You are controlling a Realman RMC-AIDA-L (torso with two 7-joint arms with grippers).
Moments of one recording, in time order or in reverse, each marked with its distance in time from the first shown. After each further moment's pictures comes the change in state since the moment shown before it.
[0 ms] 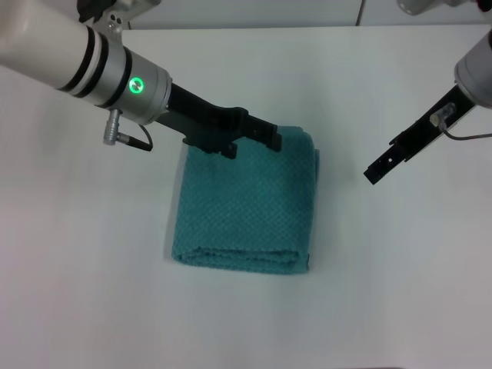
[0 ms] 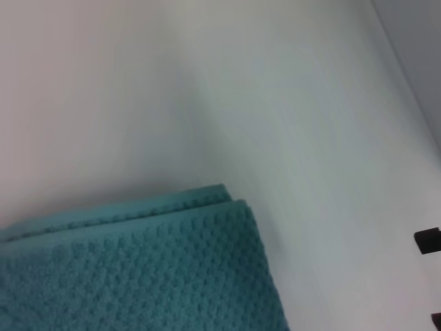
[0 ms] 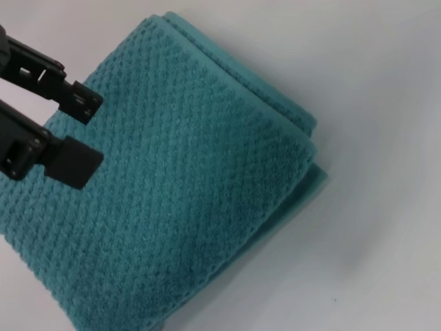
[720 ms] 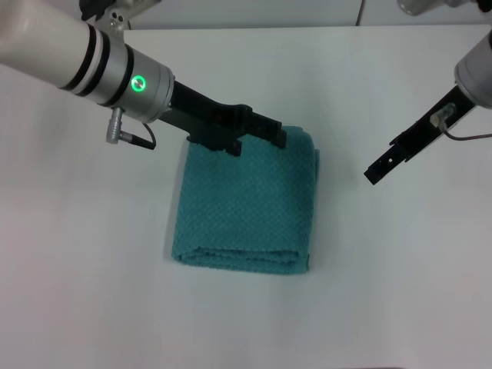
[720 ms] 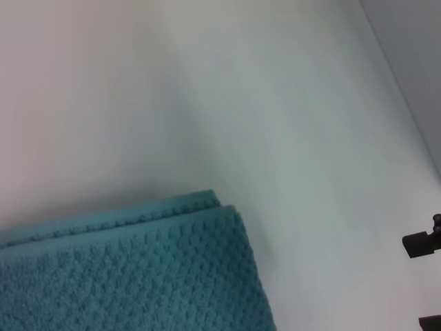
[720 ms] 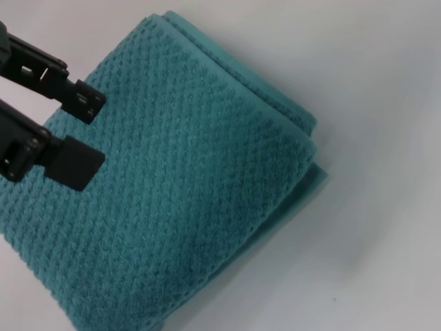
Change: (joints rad) left arm 0.000 0.001 0.005 -0.001 -0.027 -0.002 0.013; right arm -0.001 0.000 0.000 0.000 0.000 0.001 -0.002
